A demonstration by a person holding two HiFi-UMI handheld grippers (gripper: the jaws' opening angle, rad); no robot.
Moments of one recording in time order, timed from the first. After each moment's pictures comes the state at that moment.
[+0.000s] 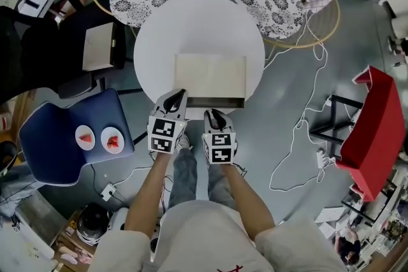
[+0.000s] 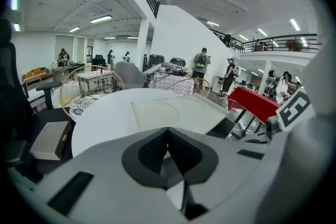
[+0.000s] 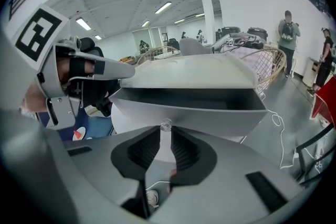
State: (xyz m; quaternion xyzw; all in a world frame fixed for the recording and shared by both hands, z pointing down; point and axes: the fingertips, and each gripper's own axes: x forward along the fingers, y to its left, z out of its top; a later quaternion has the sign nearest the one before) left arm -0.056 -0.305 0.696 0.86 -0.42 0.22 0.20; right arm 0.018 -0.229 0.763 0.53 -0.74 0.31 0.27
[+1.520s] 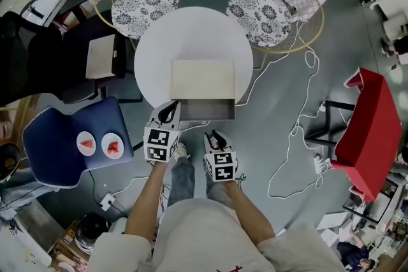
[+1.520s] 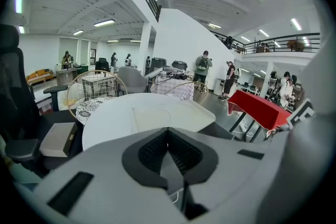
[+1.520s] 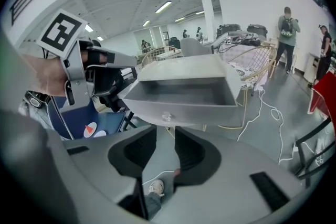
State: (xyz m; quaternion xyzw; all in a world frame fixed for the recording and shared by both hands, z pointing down) left arm -0.065 -0.275 0.668 0.86 -0.44 0.20 0.19; right arm 0.030 -0.157 0.742 0.52 -0.75 0.32 0.27
